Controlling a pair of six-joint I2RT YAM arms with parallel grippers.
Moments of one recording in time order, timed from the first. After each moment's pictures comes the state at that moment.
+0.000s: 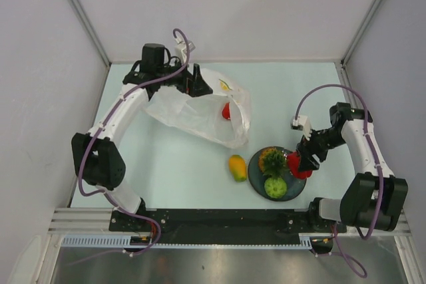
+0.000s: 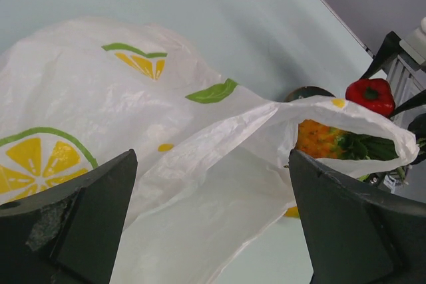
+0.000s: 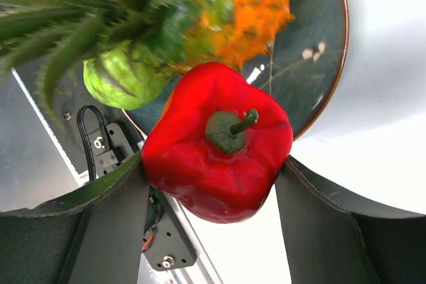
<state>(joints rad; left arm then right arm) -0.26 1.66 1.55 -0.45 0.79 -0.04 -0.14 1.28 1.02 -1.34 -0.64 -1.18</state>
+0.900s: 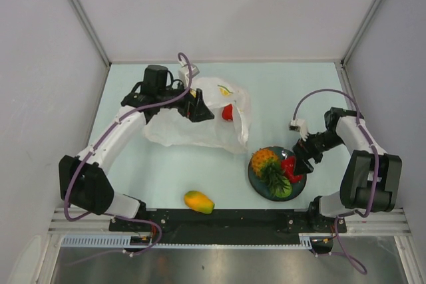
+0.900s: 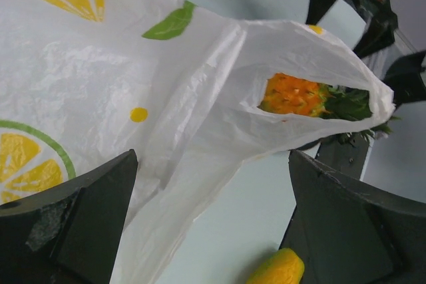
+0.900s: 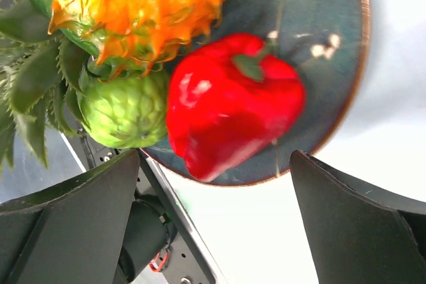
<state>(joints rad) -0.35 1.43 1.24 -0.44 0.76 -0.04 -0.15 1.44 0.94 -1.24 -0.67 -1.11</state>
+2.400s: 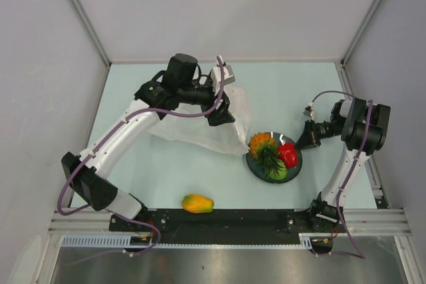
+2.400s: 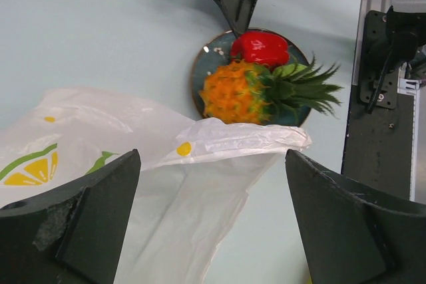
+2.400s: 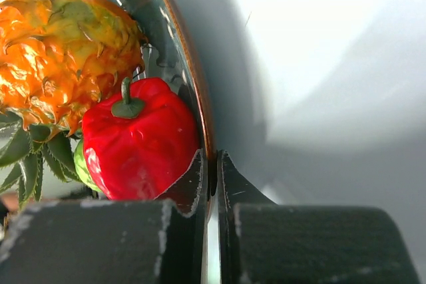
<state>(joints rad) -0.64 1.50 1.59 -0.67 0.64 0.31 -0.35 2.17 1.28 -1.25 -0.96 -0.90</state>
